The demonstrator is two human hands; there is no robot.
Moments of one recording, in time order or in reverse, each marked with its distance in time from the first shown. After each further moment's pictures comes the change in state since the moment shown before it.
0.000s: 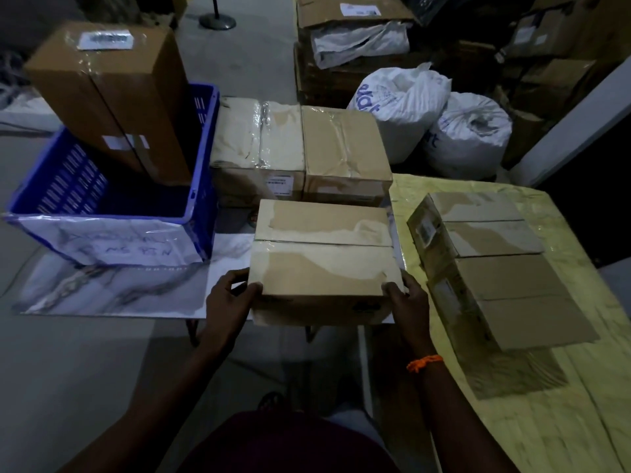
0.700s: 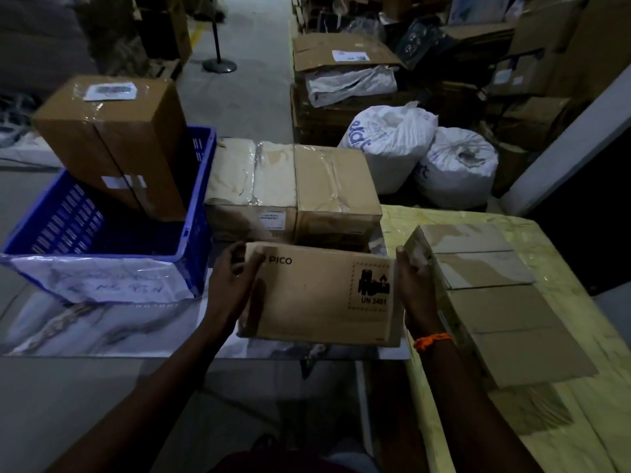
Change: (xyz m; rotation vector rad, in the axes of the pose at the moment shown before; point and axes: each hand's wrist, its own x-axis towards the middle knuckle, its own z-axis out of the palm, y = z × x) left_hand 0.045 0.095 0.025 0.003 0.047 0.149; right_hand 0.072 -0.071 -0.002 -0.021 0.158 0.107
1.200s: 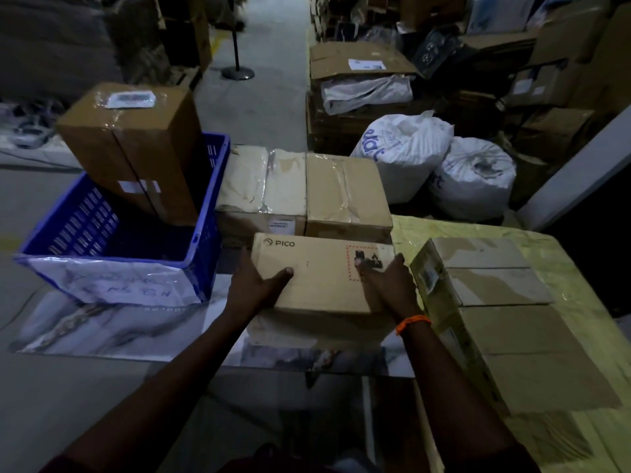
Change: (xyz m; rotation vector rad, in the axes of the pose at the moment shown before) left_hand 0.034 -0.016 0.017 0.281 -0.072 -0.080; right_hand 0.025 -0.019 0.046 -0.456 -0.191 -0.121
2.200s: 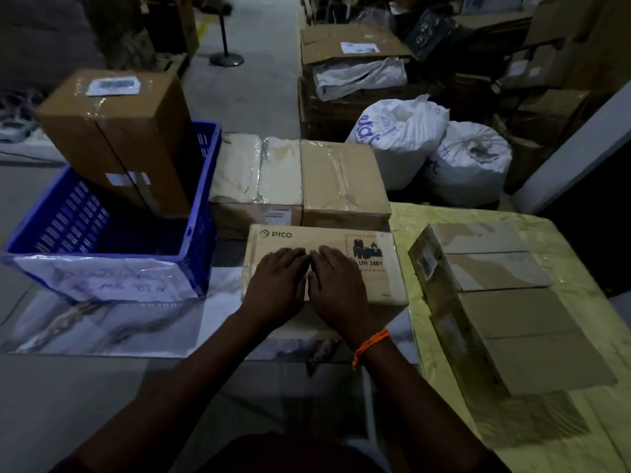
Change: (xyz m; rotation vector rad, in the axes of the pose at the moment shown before) left_hand -0.010 0.006 0.029 0.669 -0.102 0.721; right_hand -0.065 -0.025 0.068 -0.430 0.033 -0.717
